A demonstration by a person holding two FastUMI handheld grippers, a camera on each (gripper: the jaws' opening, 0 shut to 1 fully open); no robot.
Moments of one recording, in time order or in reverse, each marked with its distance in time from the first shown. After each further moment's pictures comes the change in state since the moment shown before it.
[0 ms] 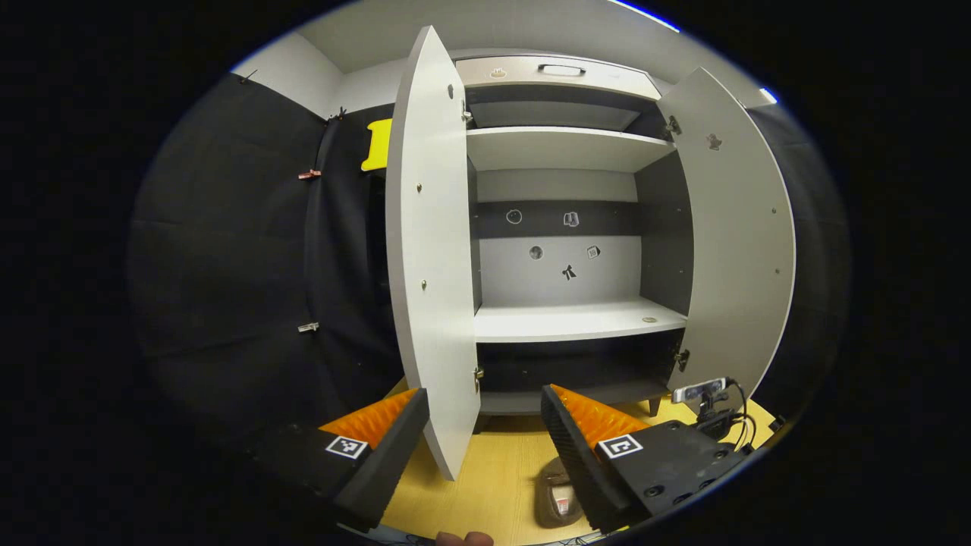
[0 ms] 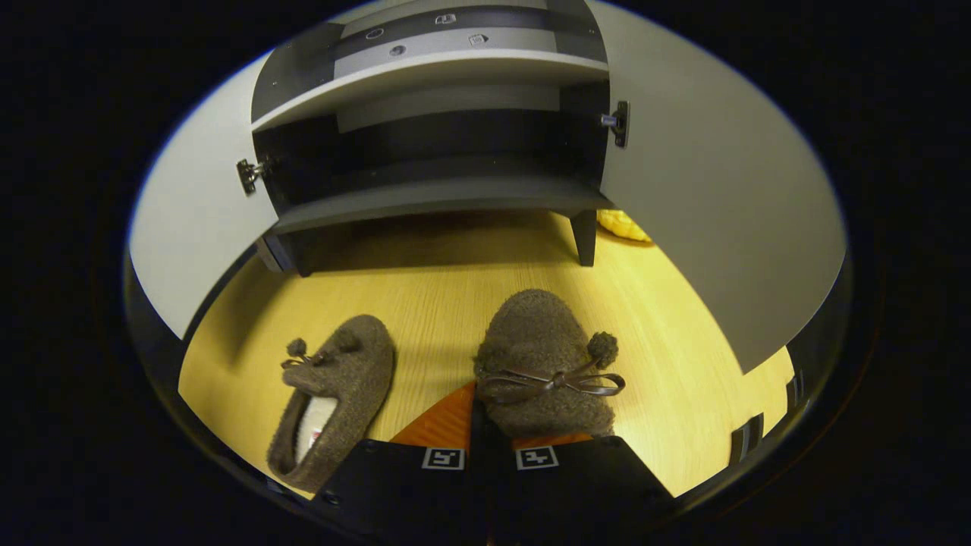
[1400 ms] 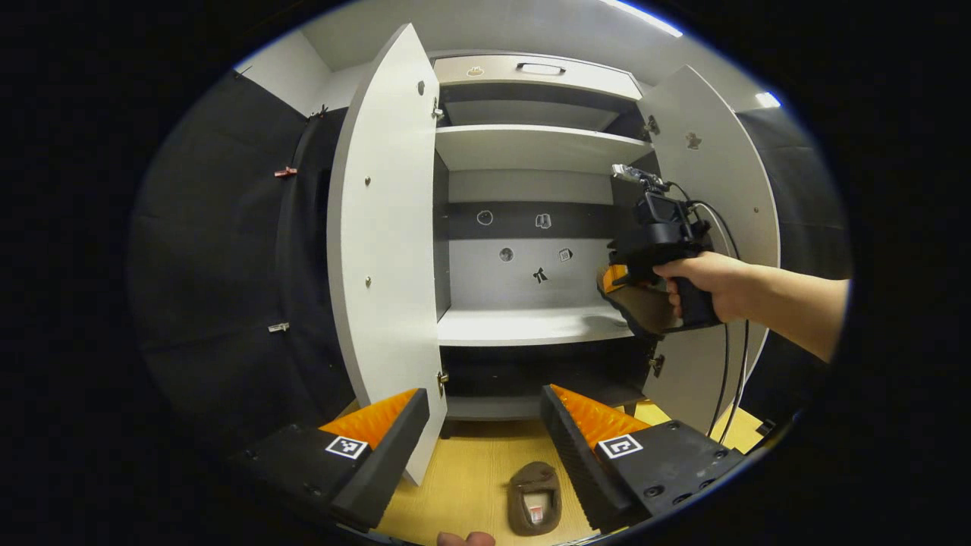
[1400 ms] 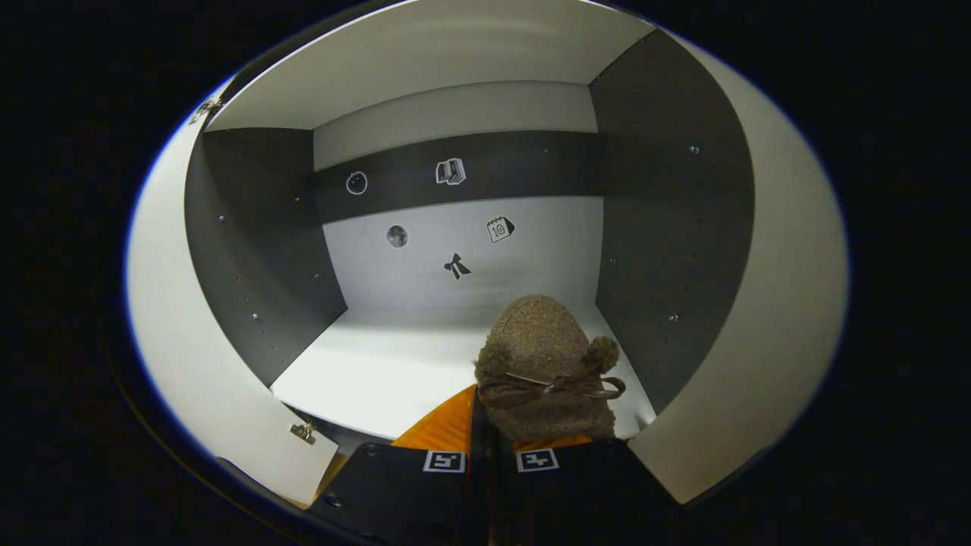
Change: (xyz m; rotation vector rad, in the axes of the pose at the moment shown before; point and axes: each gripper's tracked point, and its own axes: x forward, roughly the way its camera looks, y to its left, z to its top) left arm 0.018 -0.035 -0.005 -0.023 -0.010 -0.081; right arm -0.015 0.038 0.411 0.017 -0.325 0.085
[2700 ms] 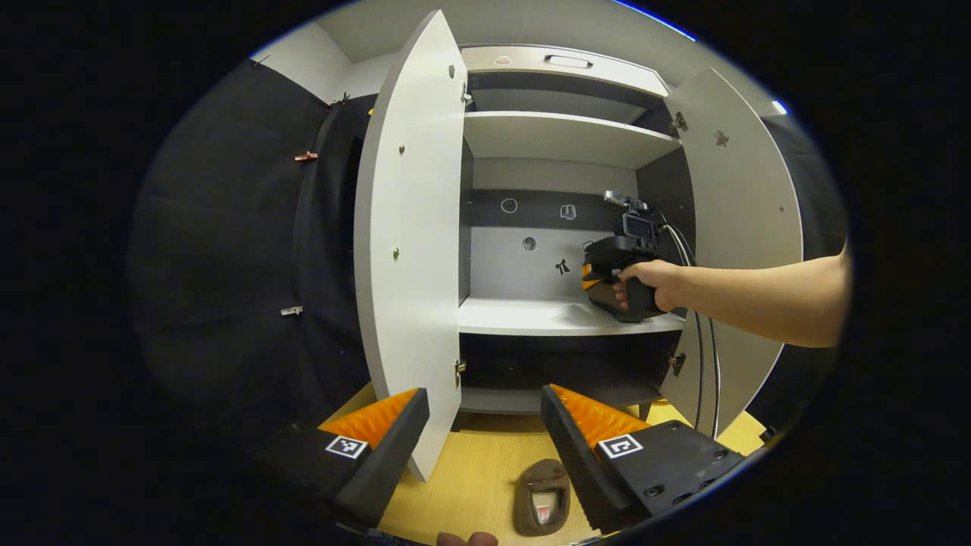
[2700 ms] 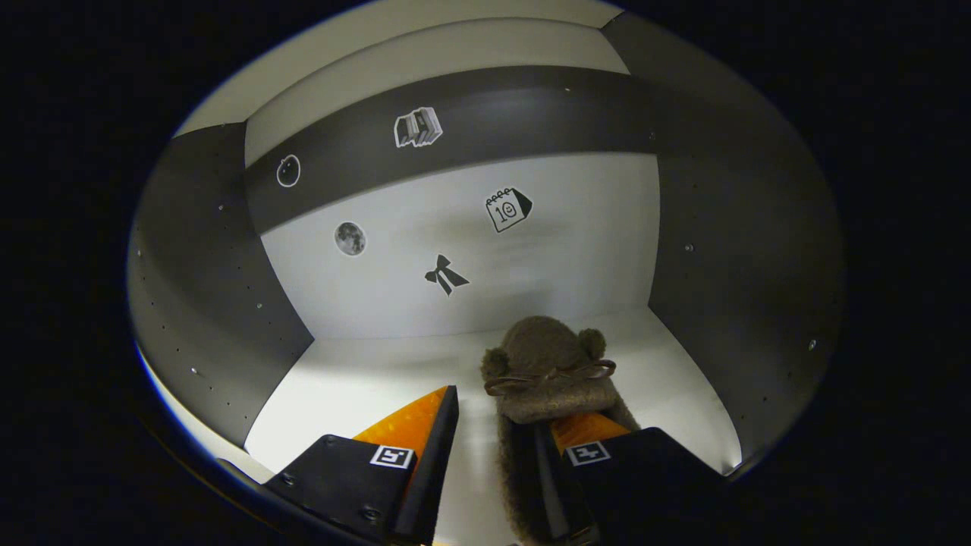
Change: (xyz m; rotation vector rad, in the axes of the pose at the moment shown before) left arm 0.012 0.017 -0.015 -0.043 0.019 0.047; right arm 0.119 0.021 -0.001 0.080 0.069 -0.005
